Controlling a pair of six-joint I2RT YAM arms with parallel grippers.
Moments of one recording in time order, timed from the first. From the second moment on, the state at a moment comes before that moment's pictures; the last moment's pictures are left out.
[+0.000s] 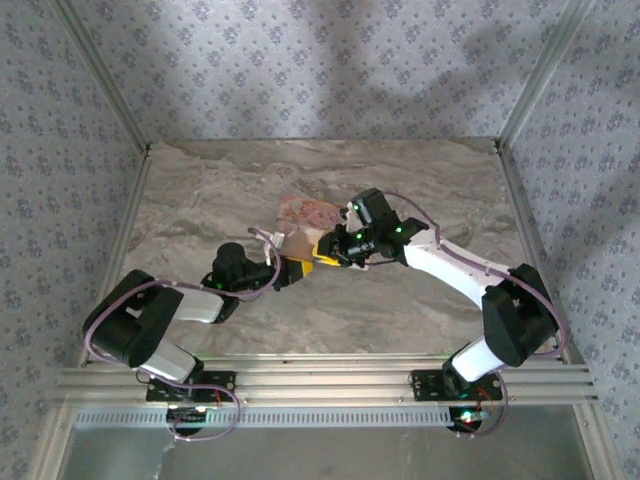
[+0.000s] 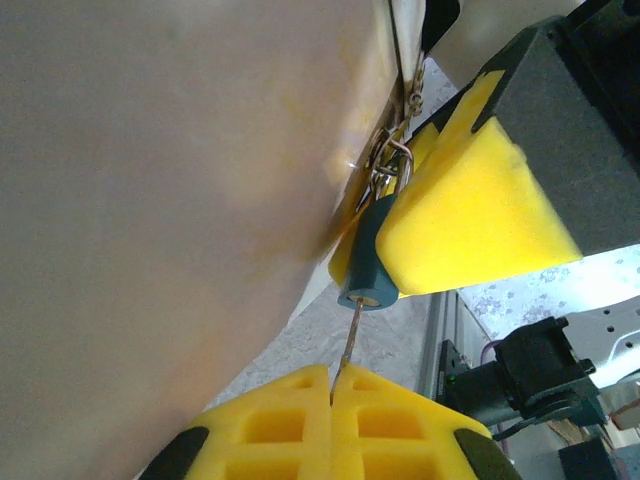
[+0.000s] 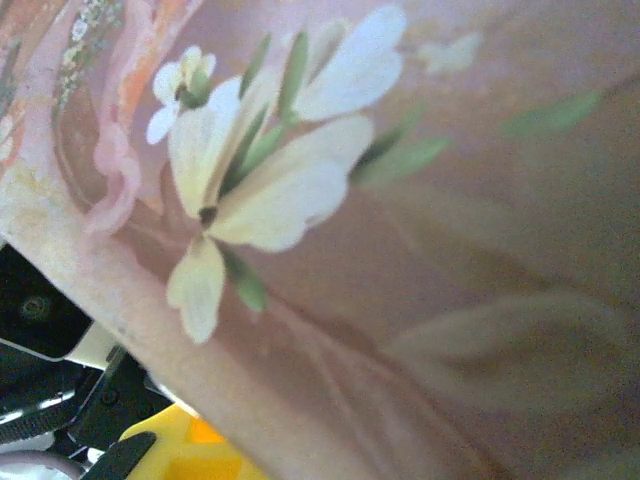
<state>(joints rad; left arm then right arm) -0.52 1.49 0.34 0.99 0.76 -0.75 0.64 1.52 1.06 -0.38 -0.61 0.93</state>
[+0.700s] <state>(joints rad) -0.52 1.38 0.31 0.97 0.62 -0.75 0.64 1.49 1.04 -0.37 -0.62 1.01</state>
